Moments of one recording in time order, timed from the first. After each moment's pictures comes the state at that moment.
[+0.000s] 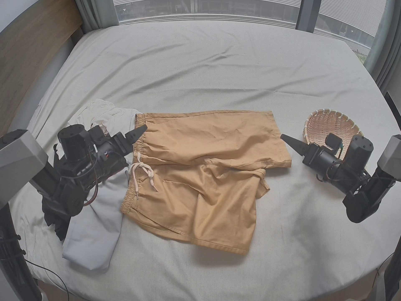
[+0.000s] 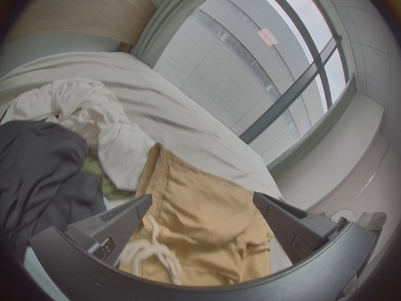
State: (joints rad) left arm -0.18 2.07 -0.77 -1.25 -0.27 -0.57; right arm 0.18 2.05 -0.59 -1.50 0.42 0.61
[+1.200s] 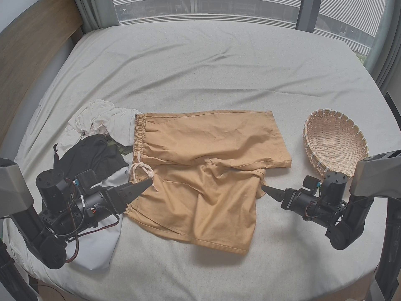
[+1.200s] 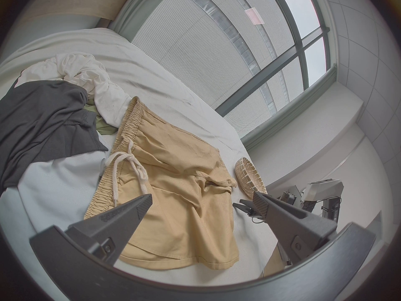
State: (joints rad) left arm -0.26 1.93 -0.27 -1.55 -0.43 -0.54; right arm 0.28 2.28 -0.49 -1.54 0.30 0.52
